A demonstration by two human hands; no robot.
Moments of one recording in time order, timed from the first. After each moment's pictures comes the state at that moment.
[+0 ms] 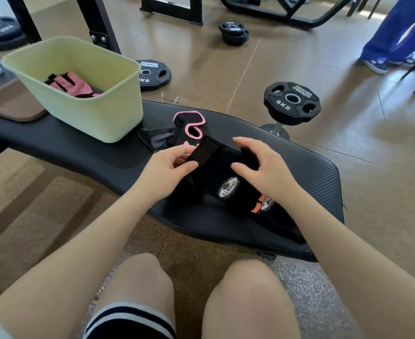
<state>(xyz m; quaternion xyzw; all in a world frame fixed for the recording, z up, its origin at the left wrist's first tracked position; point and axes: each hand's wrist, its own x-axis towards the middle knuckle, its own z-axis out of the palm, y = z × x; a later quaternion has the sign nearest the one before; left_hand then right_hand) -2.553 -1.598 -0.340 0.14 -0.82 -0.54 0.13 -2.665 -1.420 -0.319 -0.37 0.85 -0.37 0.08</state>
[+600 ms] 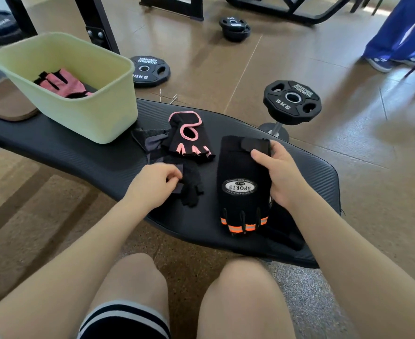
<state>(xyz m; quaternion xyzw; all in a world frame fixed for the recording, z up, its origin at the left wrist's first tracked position) -2.558 -1.606 -0.365 0.22 -0.94 -0.26 0.07 -2.692 -1.413 -0.332 -0.06 0.64 -0.71 0.29</state>
